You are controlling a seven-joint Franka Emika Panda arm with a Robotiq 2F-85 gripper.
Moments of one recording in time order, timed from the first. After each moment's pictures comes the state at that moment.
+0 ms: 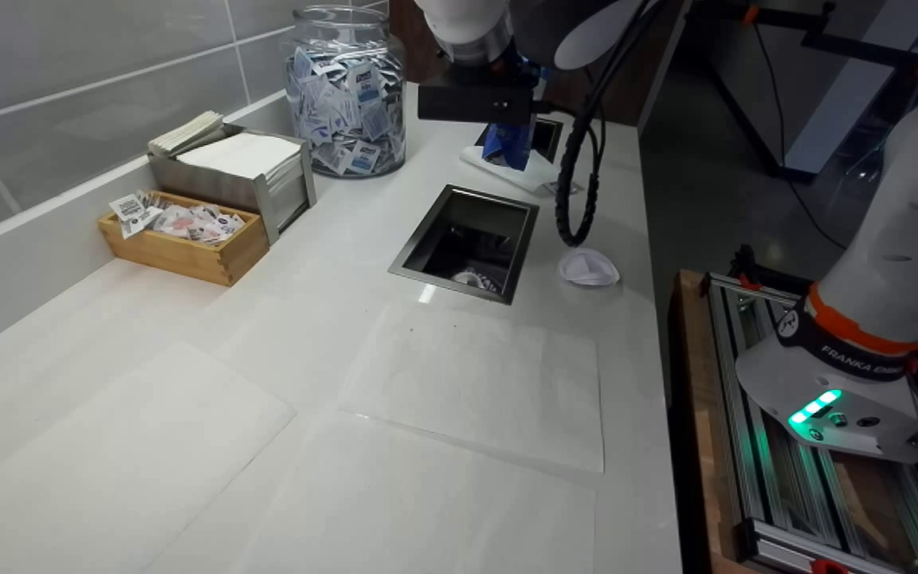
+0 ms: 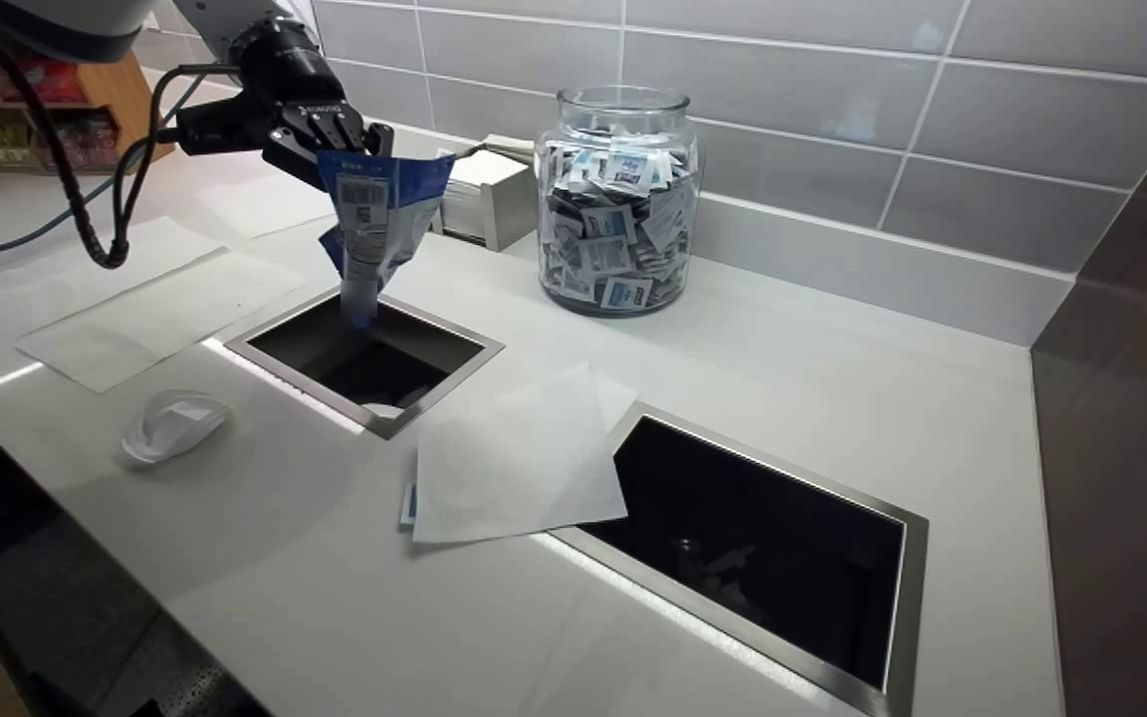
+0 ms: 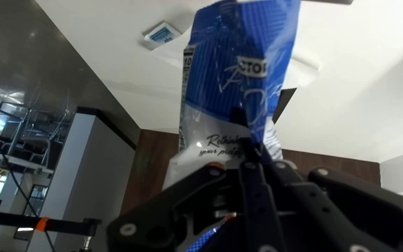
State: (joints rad) arm 0.05 0.06 0.03 -2.15 -0.94 1.84 2.00
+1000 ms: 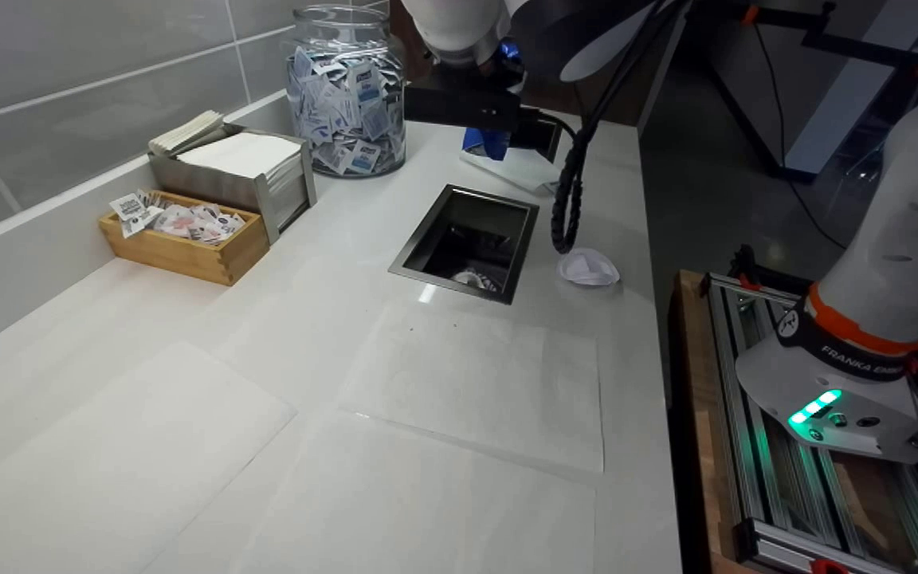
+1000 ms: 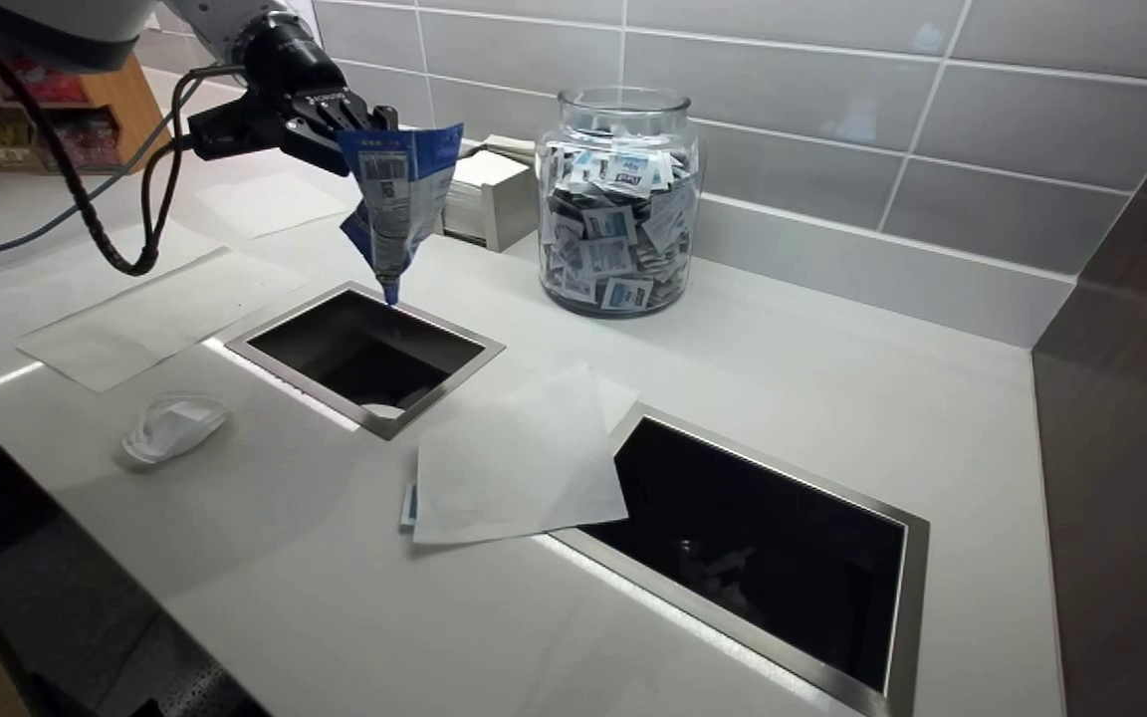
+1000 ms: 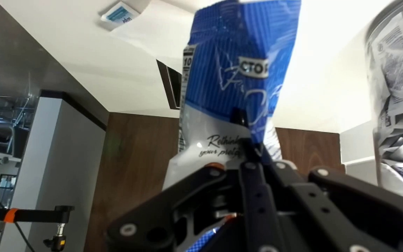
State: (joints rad) arm 0.06 0.07 0.05 -2.14 -1.06 1.88 2.08
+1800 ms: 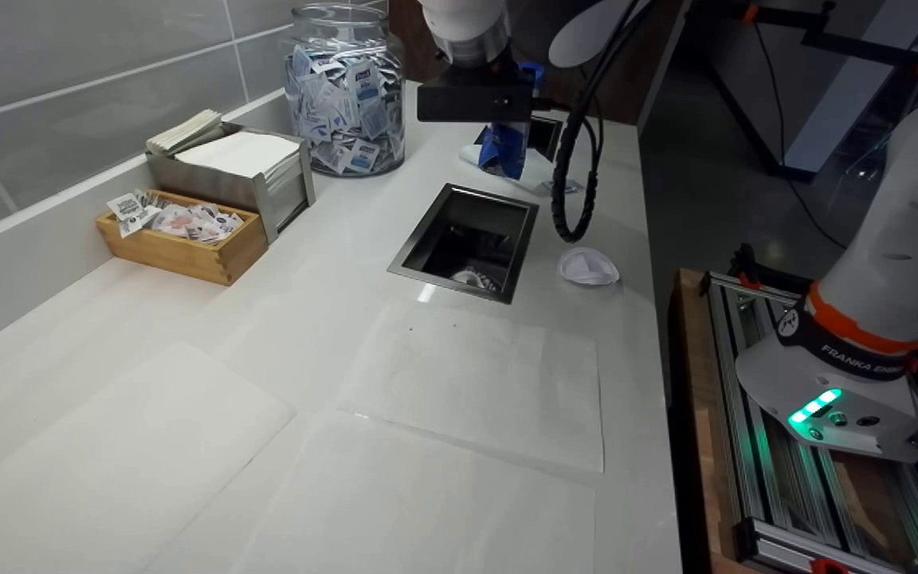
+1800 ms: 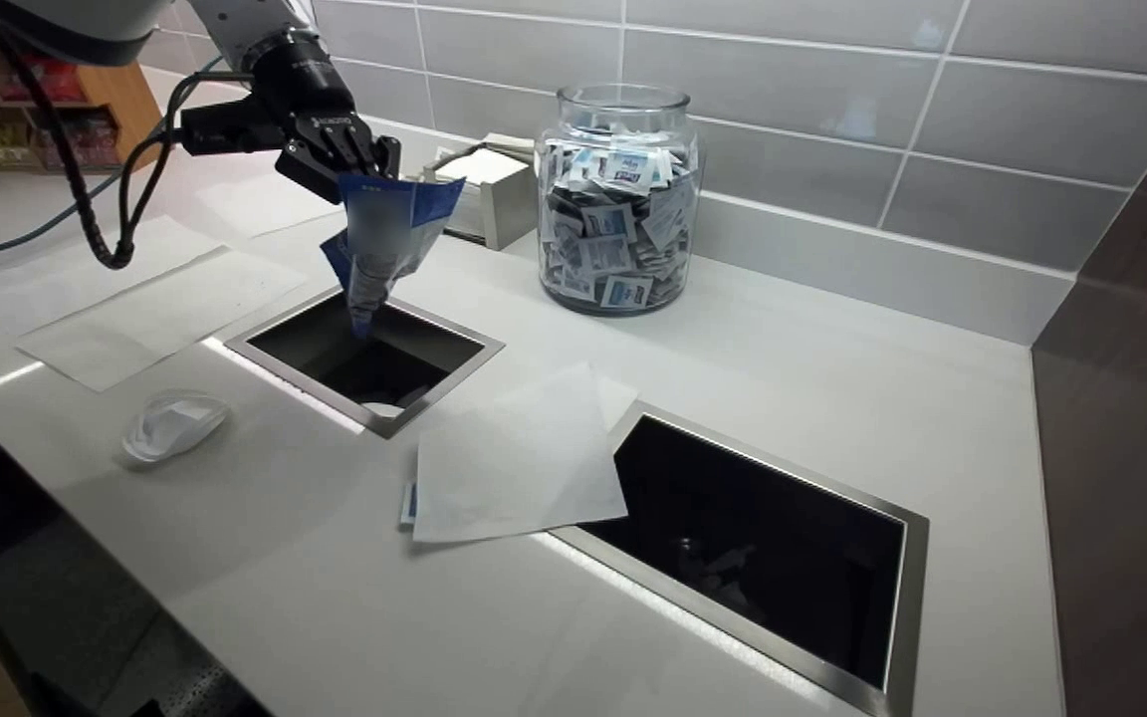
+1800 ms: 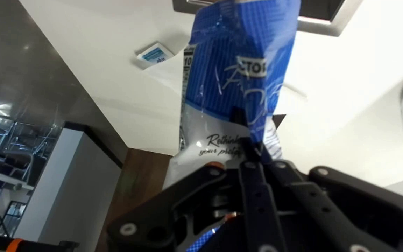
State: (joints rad) arm 0.03 0.07 0.02 -2.15 -0.88 1.92 1.91
